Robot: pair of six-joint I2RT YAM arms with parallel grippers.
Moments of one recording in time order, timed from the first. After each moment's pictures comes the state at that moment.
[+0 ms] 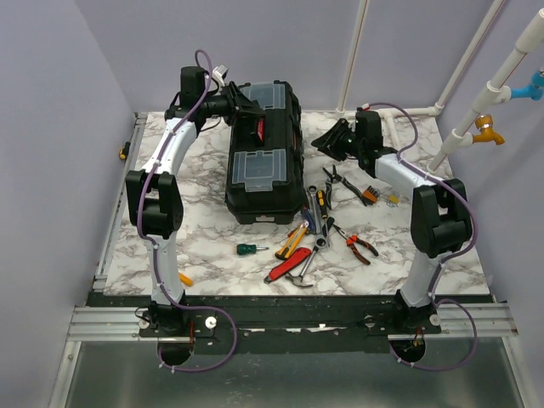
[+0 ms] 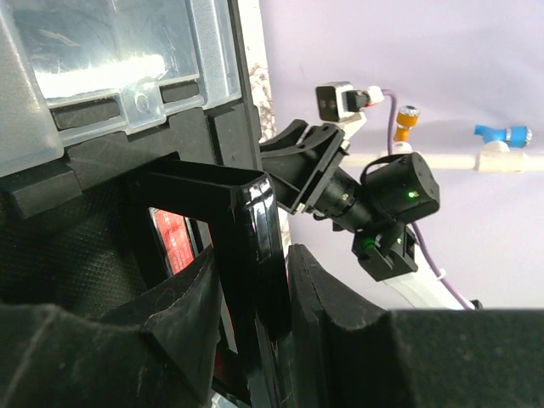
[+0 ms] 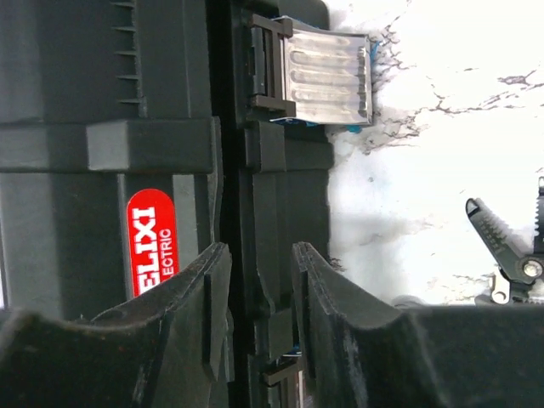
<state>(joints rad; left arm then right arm) -0.13 2.10 1.98 -0.28 0.96 -0.94 0.25 1.87 1.33 0.06 -0.31 0.84</state>
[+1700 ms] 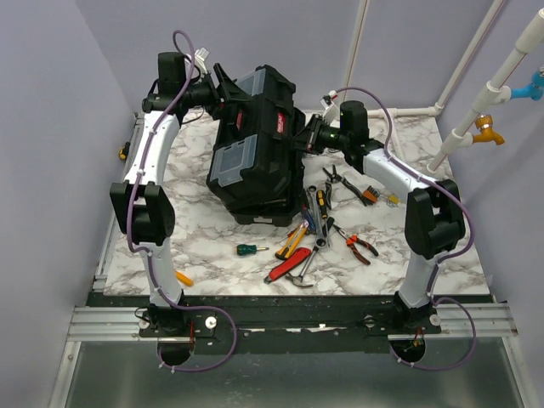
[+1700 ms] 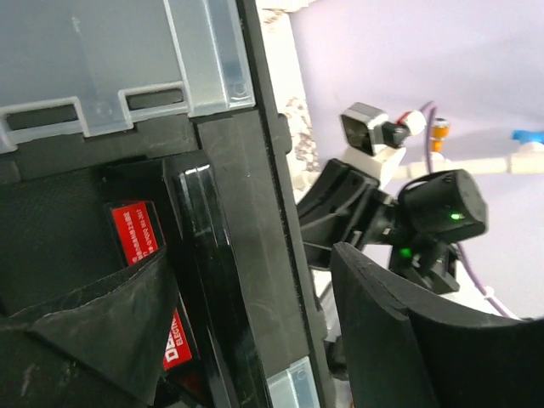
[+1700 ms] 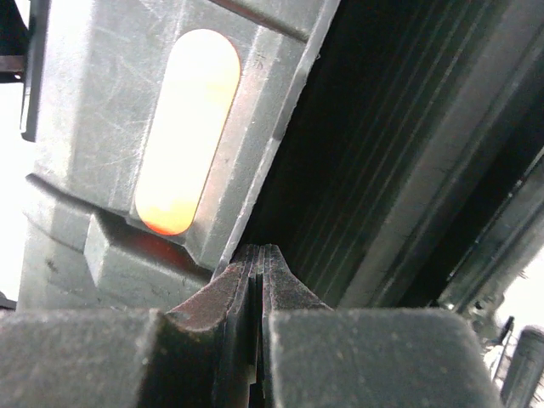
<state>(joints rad) -0.06 2.01 2.07 -0.47 0.90 -0.76 0.36 1.89 1.44 0.10 -0.68 0.77</state>
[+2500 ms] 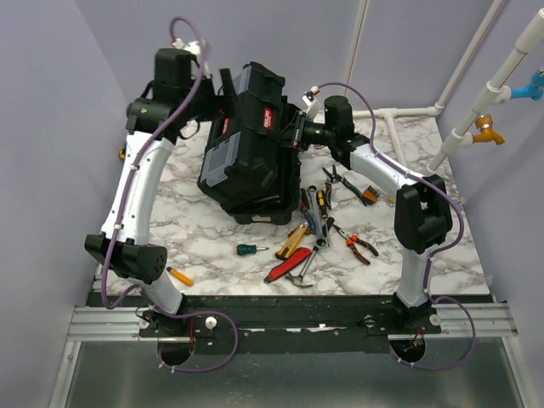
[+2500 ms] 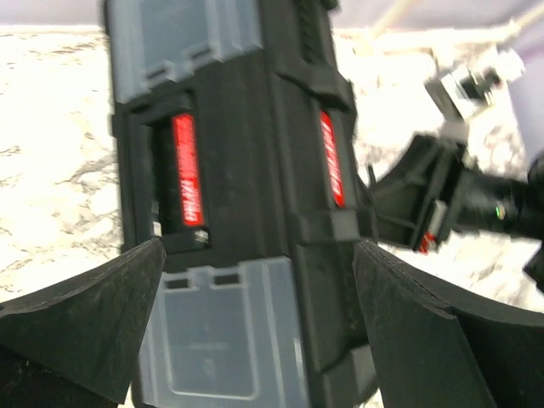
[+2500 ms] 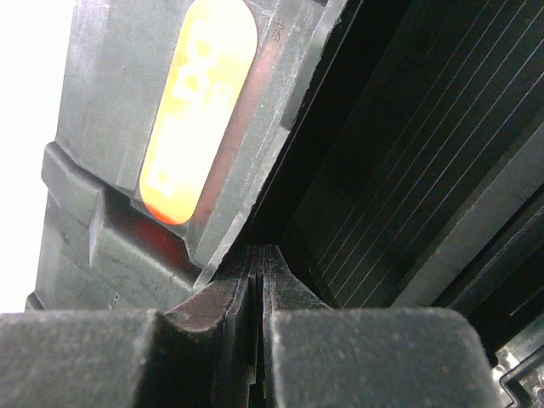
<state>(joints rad) -0.17 1.66 2.10 -0.90 0.20 -0.33 0.44 1.97 1.59 0.09 -0.73 0.79</state>
